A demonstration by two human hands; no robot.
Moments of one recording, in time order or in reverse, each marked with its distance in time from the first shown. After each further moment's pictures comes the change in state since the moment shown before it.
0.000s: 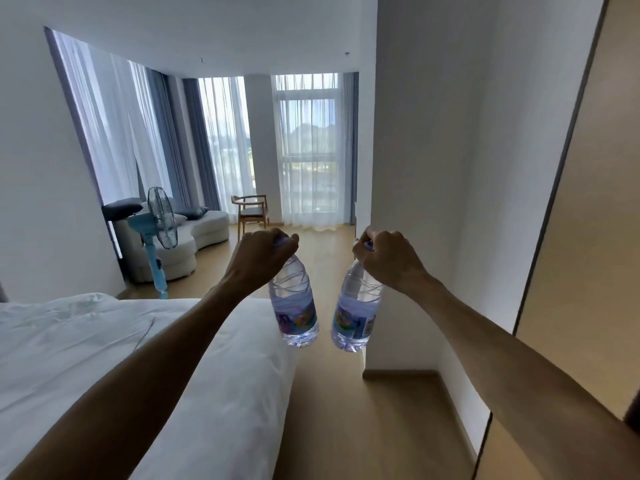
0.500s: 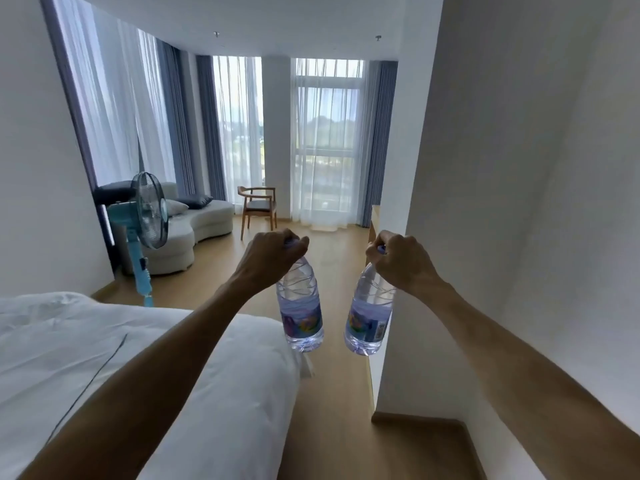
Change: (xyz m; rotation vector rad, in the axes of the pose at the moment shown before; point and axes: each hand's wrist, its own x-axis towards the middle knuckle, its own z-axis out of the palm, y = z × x) left_hand 0.194 -0.200 0.130 -0.038 -0.052 -0.040; right_hand 0.245 0.097 0.168 -0.080 -0.053 0.008
